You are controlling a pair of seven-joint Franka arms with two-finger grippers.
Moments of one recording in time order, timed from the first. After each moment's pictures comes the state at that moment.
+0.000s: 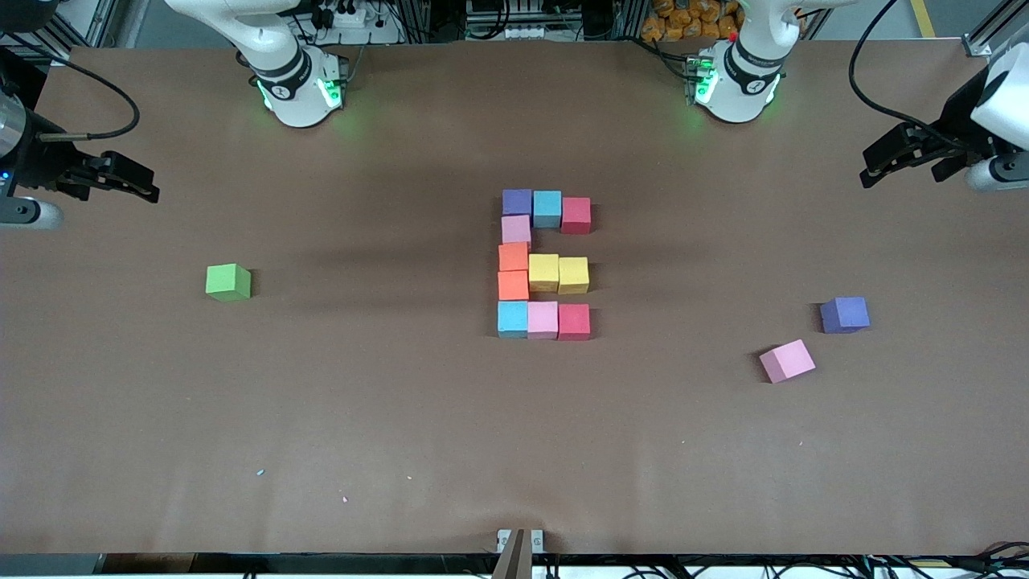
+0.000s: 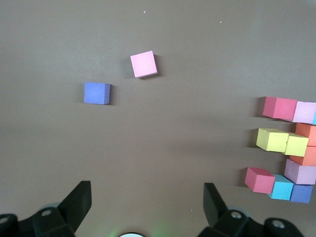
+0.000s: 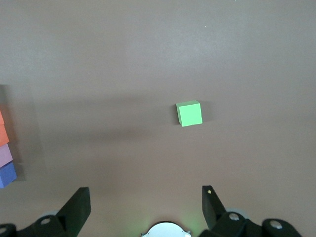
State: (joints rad) left arm -0.06 -0.10 -0.03 -1.64 -0.02 1.53 -0.18; right arm 0.06 0.00 -0.04 -1.56 0.00 1.42 0.07
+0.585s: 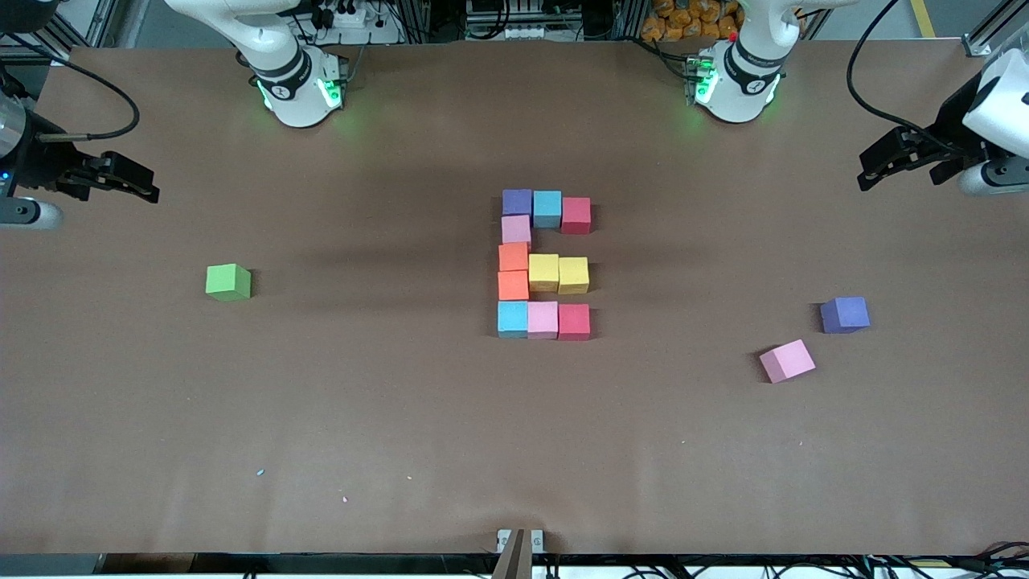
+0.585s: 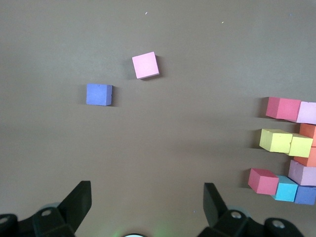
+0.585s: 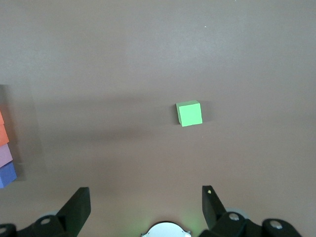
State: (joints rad) left arm -0.07 -0.10 -0.03 -1.64 -0.01 1.54 -0.18; right arm 0.06 0.00 -0.04 -1.56 0.00 1.42 0.07
